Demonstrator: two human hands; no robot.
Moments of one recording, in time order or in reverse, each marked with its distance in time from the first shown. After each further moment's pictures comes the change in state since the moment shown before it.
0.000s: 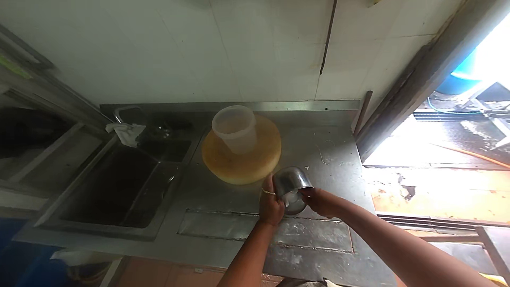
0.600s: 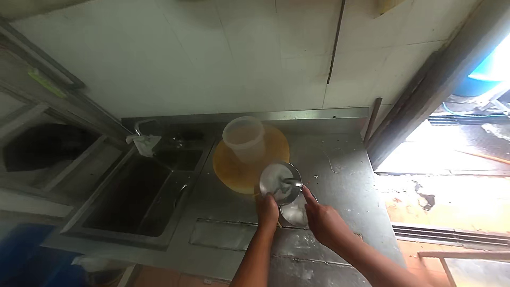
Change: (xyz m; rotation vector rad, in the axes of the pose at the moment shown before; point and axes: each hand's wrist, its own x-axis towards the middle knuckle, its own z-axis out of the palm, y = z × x) left_hand 0.041 0.021 -0.041 -0.506 0.141 -0.799; right_hand -0.037 -0.060 0.026 -0.058 0.359 0.001
